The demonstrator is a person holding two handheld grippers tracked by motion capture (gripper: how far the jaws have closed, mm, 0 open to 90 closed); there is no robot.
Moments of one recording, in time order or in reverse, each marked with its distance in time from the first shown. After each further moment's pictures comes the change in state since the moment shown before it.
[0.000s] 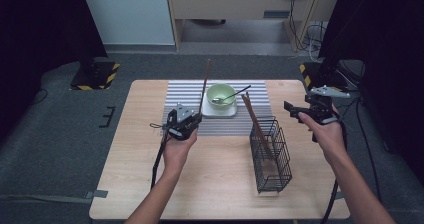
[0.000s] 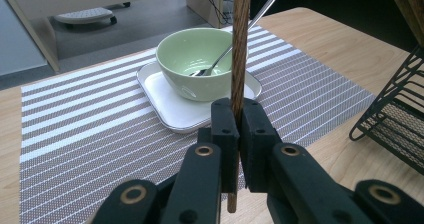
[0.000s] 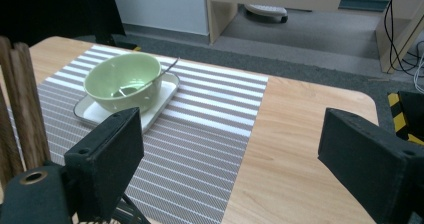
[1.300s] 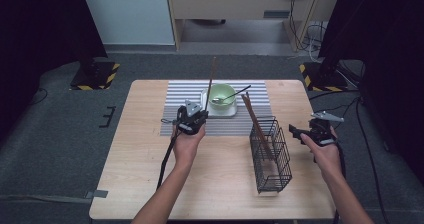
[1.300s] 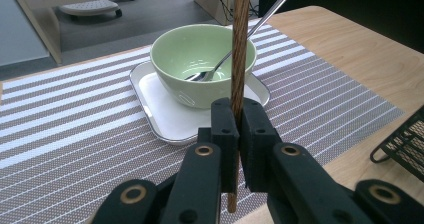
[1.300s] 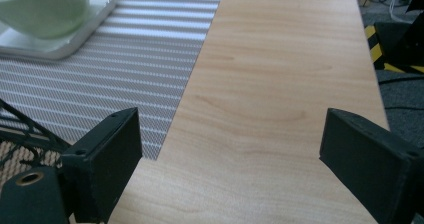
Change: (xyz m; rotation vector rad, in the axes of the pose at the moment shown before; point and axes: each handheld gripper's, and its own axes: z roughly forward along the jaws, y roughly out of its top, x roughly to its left) left arm -0.005 0.001 0.040 0.014 0.032 -0.036; right arm -0.032 -0.096 0.024 0.147 -0.108 0.088
